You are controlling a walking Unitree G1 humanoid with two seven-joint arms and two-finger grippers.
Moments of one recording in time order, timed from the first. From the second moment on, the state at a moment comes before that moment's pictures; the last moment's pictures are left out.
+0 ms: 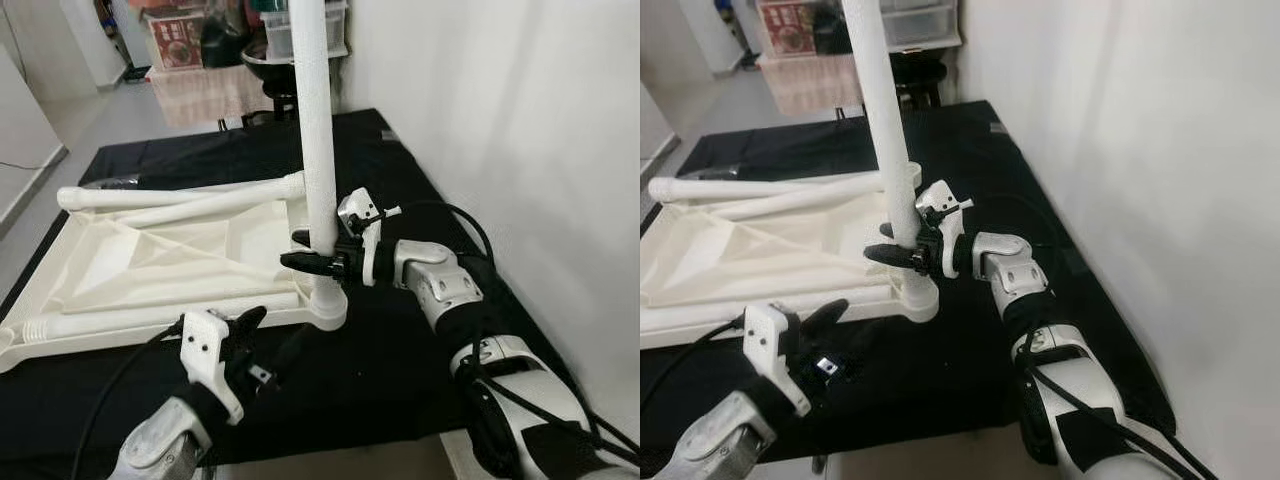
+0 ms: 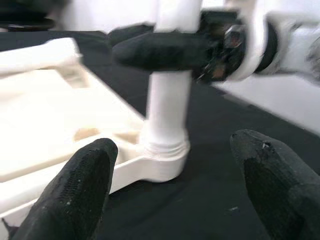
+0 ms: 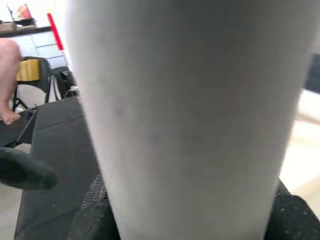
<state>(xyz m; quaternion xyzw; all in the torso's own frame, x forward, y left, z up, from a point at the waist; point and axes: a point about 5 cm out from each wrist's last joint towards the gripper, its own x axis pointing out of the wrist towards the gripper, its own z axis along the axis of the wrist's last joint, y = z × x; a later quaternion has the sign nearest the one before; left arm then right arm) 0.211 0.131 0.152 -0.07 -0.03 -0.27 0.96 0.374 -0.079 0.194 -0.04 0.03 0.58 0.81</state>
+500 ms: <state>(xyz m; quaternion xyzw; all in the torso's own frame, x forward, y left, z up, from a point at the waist) 0.206 0.133 0.156 -0.06 -0.04 -0.26 0.96 0.326 -0.086 0.174 -0.01 -0.02 0.25 0.97</state>
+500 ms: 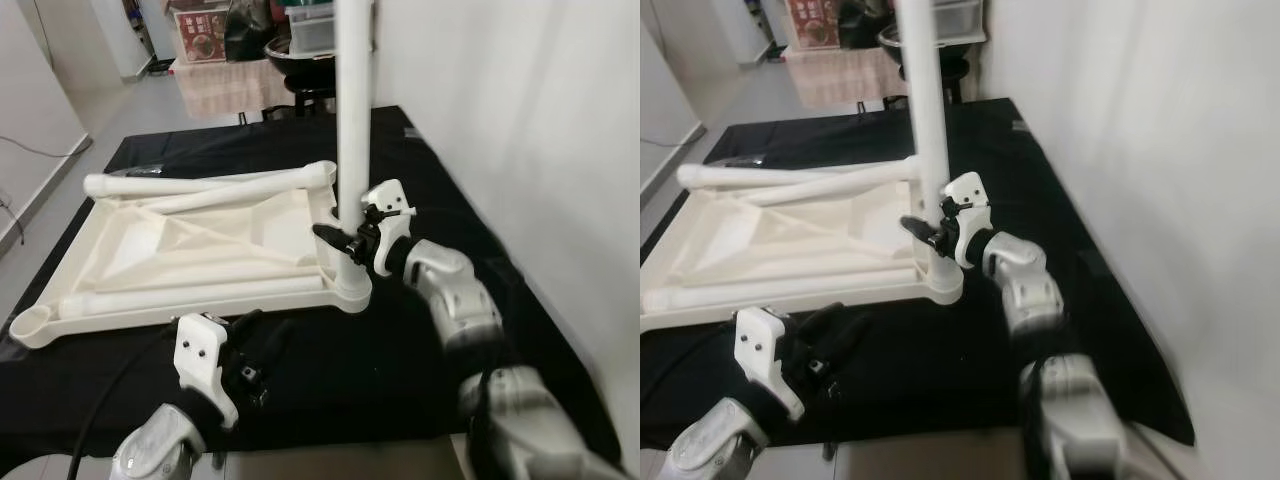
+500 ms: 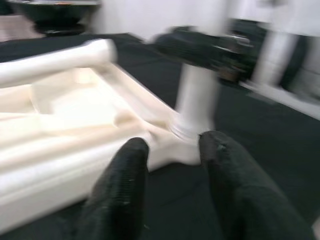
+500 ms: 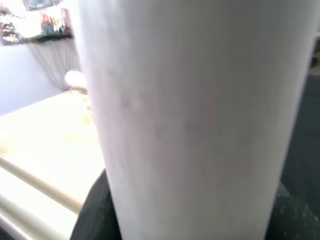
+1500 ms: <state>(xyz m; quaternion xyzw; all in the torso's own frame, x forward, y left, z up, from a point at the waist) 0.216 0.131 0.157 -0.06 -0.05 -0.25 0.97 0.356 -0.081 0.214 -0.01 -0.01 0.61 0.79</state>
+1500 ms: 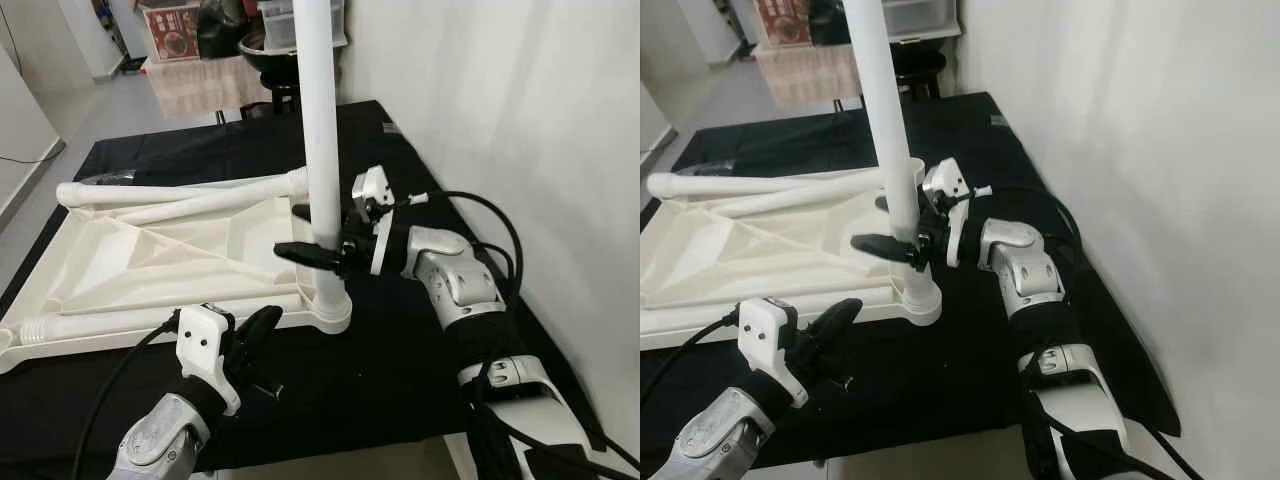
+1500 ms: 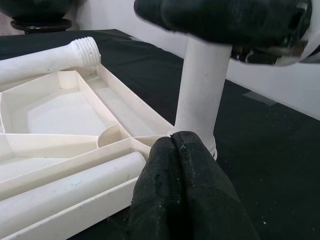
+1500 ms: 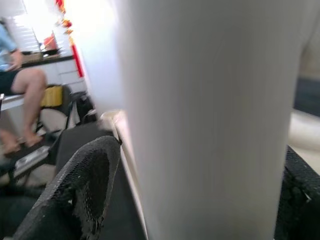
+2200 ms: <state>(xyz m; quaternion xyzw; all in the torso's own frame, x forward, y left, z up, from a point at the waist) 0.213 0.131 0.153 -0.07 -0.04 -0.25 0.97 0.369 -0.087 0.193 0.00 -0.01 0.35 0.94</state>
